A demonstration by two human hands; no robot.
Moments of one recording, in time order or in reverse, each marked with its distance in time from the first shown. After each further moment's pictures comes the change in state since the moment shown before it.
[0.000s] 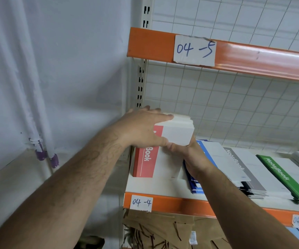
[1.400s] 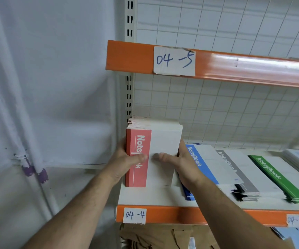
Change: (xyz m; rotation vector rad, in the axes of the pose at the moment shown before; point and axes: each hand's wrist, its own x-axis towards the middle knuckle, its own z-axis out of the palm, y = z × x) left_hand 0.000 -0.034 0.118 -1.403 0.205 -0.277; right_hand -0.013 0.008 -0.002 0.047 0.046 0.048
